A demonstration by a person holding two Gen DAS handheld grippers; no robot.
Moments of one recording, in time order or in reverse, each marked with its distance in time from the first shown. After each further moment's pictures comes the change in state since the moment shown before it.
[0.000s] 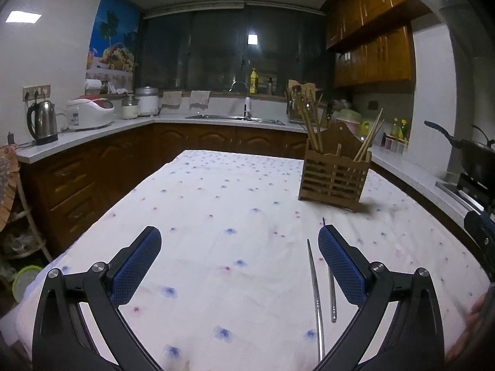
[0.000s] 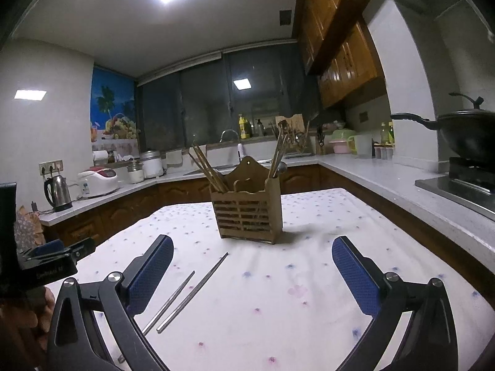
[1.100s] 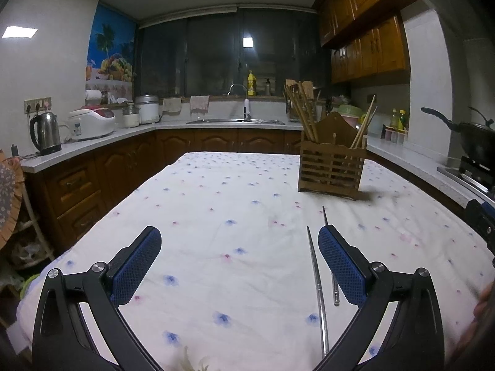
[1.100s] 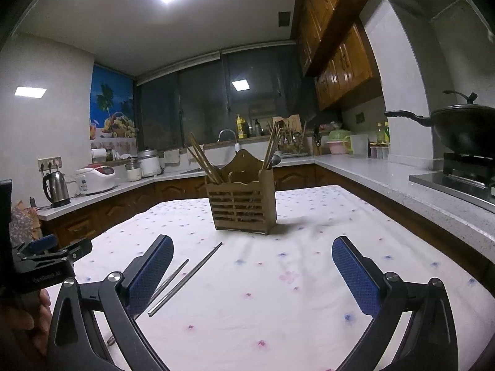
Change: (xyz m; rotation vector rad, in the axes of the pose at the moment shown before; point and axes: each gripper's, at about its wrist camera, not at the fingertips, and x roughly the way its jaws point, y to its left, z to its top) left arm -0.010 -0.015 -0.020 0.053 -0.018 0.026; right arm -0.009 -0.008 -0.017 -0.012 -0.008 -0.017
